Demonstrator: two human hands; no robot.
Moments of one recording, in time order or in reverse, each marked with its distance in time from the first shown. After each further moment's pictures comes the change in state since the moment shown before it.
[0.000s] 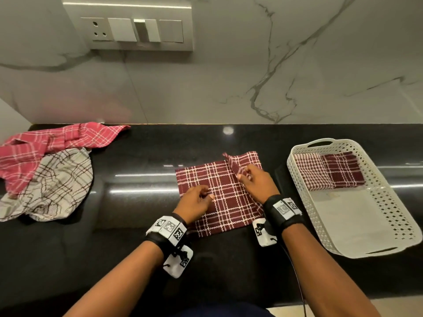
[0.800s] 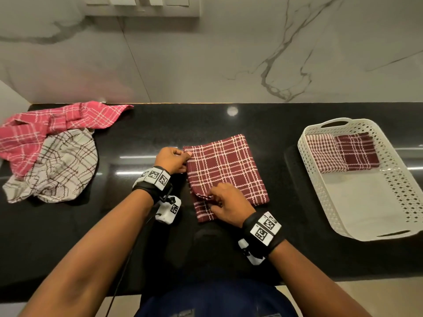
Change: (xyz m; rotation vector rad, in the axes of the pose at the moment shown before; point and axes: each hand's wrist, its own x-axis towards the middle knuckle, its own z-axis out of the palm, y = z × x) left_hand 0.056 -0.032 -0.077 -0.399 0.222 -0.325; right_hand -0.070 -0.046 0.079 -0.109 -0.235 -0.428
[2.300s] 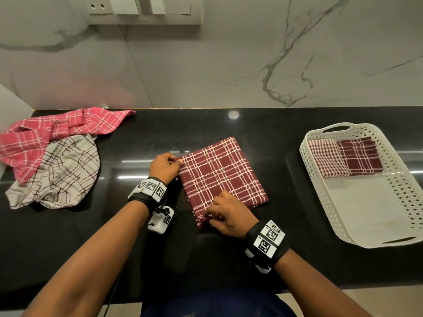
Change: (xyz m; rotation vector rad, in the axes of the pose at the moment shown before) left_hand 0.004 -0.019 -0.018 0.193 0.127 0.165; right_hand -0.006 0.000 0.003 -0.116 -0.061 -0.183
